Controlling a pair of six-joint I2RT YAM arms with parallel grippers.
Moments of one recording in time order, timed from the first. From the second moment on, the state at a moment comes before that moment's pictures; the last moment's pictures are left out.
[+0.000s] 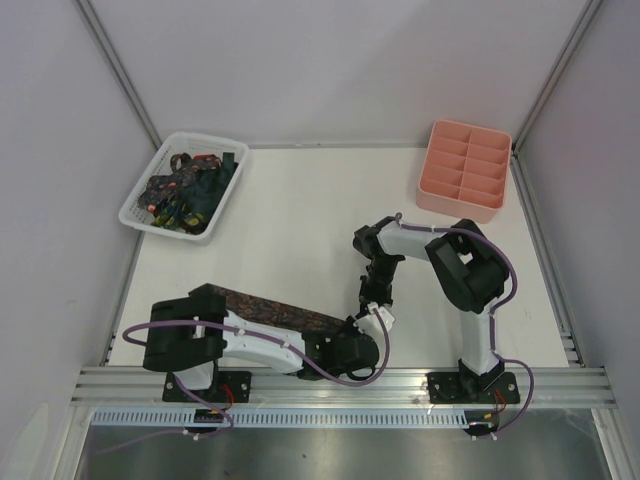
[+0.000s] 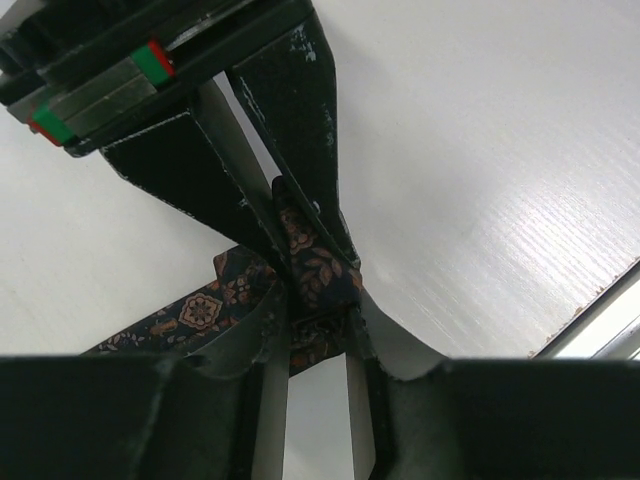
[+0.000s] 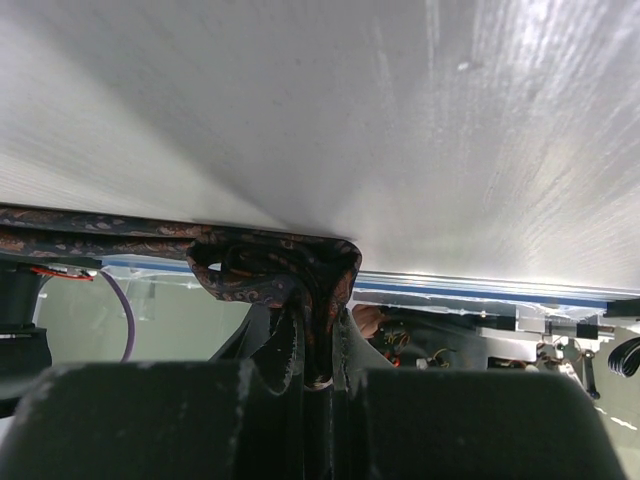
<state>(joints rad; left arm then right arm) -1.50 1.67 0.77 0.07 -0.66 -0.37 0.66 2.00 1.25 -1.12 -0.54 0.79</state>
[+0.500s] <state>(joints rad) -1.50 1.63 0.75 0.07 -0.67 -0.43 0.65 2.00 1.28 -1.13 -0.54 0.79</state>
